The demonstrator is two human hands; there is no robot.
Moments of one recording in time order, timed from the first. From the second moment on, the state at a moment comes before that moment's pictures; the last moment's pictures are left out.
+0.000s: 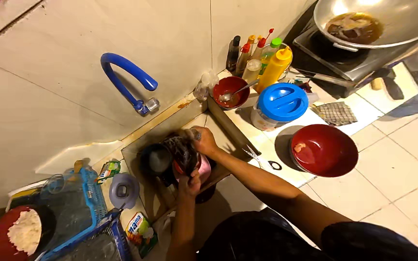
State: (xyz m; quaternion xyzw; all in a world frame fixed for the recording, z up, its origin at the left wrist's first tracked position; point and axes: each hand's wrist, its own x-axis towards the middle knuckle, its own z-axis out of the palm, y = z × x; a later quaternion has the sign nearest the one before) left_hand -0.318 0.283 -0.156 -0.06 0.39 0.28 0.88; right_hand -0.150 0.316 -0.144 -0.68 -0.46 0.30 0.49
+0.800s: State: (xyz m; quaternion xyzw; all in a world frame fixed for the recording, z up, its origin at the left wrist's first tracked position) left_hand -0.327 0.275 -0.138 0.53 0.61 0.37 0.46; right_hand -0.177 0.266 -0.148 -0.58 -0.23 0.60 0.49
